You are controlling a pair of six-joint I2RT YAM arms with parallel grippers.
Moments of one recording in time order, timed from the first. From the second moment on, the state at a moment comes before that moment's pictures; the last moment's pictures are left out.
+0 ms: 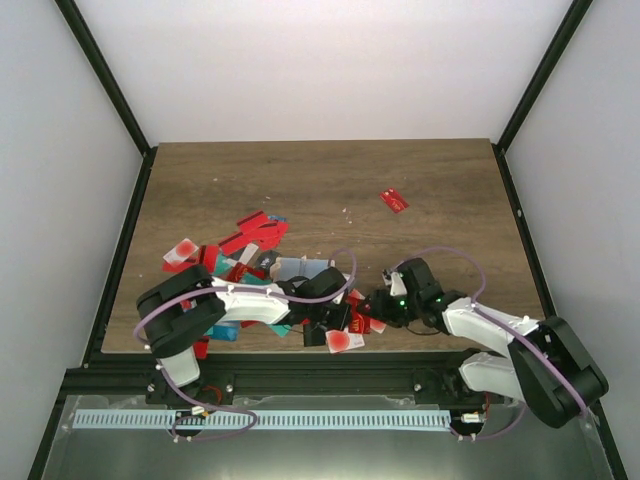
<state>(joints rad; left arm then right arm) -1.07 1.77 0.85 -0.02 0.19 -0.70 0.51 1.17 0.33 -0.10 -0.54 0.75</state>
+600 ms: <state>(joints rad) -1.12 1.69 0.76 -0.01 0.21 -0.72 0.60 1.06 0.28 -0.21 -0.59 0.82</state>
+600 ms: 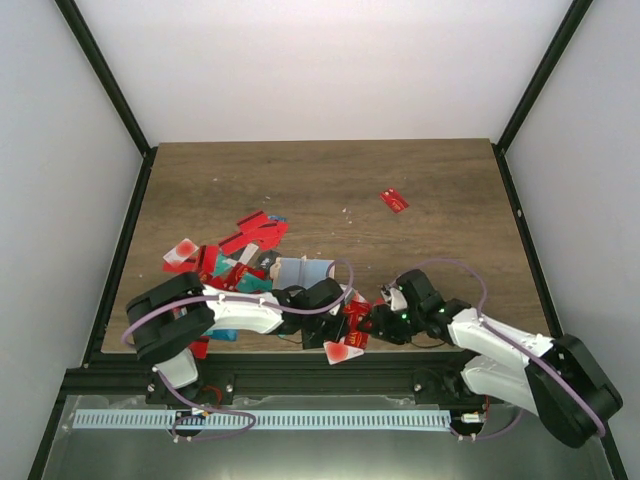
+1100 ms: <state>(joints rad) -1.12 1.61 0.78 -0.15 0.15 -0.70 0.63 0.84 0.25 -0.45 -0.63 0.85</state>
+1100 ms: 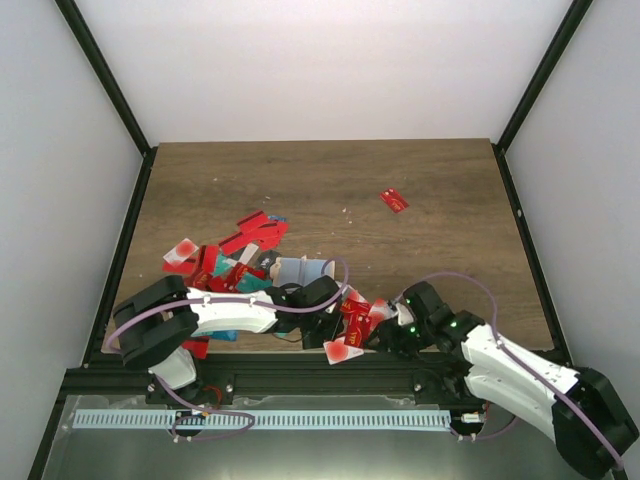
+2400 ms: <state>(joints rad) -1.13 1.61 0.72 -0.12 0.23 -0.68 0.79 1.04 0.03 0.26 -0.63 1.37</state>
